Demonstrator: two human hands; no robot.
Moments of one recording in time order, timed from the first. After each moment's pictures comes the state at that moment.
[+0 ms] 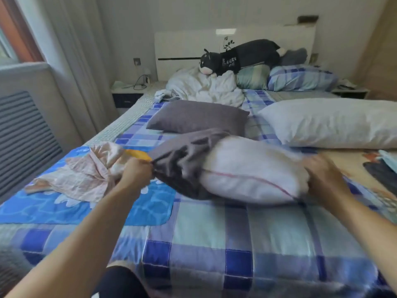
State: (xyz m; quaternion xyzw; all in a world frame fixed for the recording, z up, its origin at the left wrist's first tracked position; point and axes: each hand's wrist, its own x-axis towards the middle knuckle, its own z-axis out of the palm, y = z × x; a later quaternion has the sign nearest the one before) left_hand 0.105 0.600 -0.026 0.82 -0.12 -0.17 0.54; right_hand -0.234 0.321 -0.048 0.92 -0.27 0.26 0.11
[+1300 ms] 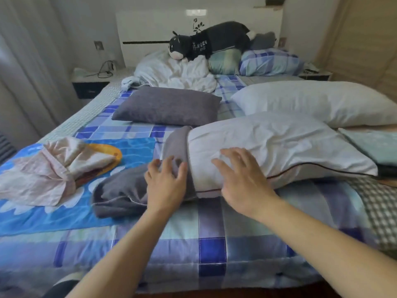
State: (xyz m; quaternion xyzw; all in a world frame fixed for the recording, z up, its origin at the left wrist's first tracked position) left_hand -0.021 0.526 -0.090 0.87 -0.30 -0.02 0.40; right_hand -0.188 0.406 -0.076 0.93 -0.20 0.30 0.10
